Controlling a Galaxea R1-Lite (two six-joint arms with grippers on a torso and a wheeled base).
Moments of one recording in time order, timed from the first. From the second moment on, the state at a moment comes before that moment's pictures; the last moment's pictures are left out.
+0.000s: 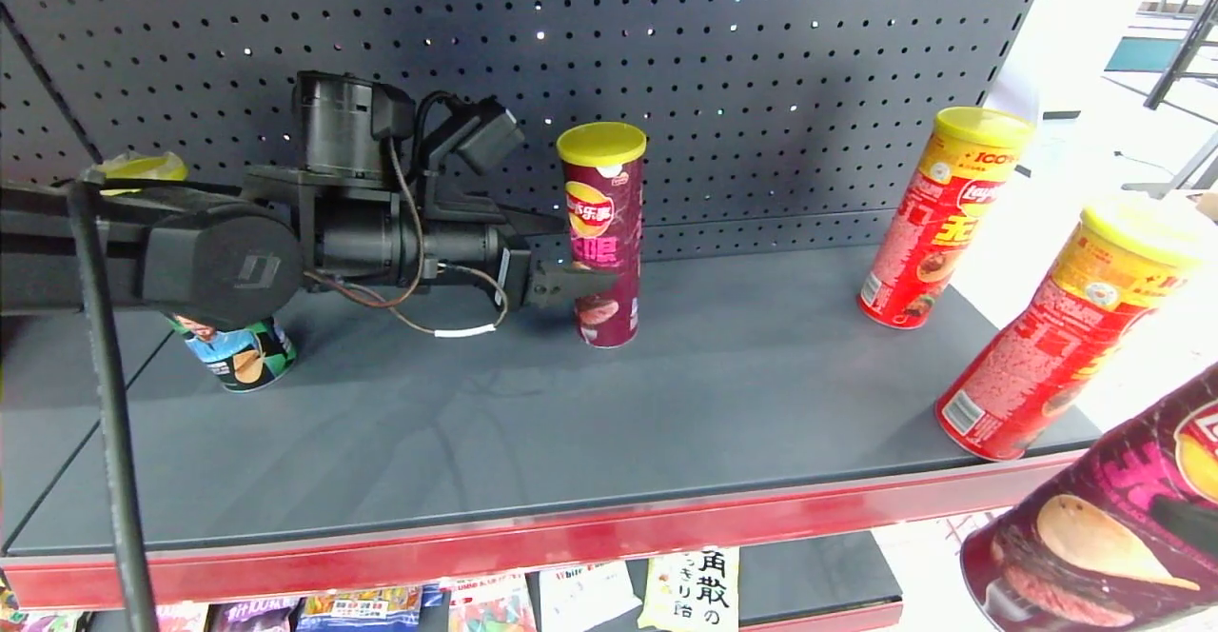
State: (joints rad) left arm -0.40 1.87 -1.31 -0.22 -0.64 0.26; right arm 0.41 0.76 -0.62 0.10 0.30 -0.08
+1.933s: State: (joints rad) left arm -0.42 2.08 -1.52 -0.40 -0.83 0.26; right arm 0.40 0.77 -0.63 0.10 0.29 -0.08
